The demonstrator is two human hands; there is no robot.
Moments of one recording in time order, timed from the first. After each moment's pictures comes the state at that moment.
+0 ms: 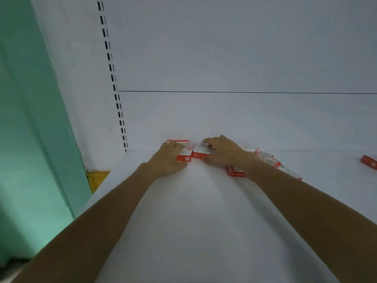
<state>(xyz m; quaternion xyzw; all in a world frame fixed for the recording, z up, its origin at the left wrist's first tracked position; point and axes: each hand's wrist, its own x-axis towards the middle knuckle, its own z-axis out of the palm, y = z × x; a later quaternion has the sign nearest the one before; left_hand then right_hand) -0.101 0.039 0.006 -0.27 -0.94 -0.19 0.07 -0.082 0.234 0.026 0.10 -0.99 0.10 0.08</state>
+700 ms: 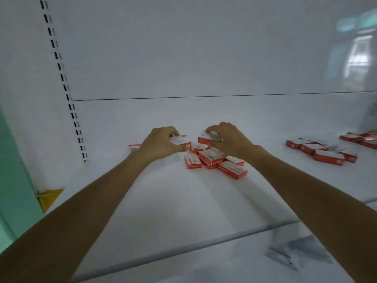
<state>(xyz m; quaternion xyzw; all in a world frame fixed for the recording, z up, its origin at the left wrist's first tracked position) -0.047 0.101 0.059 -0.32 -0.88 -0.32 0.11 0.018 0.310 0.057 0.01 -0.97 0.11 0.24</state>
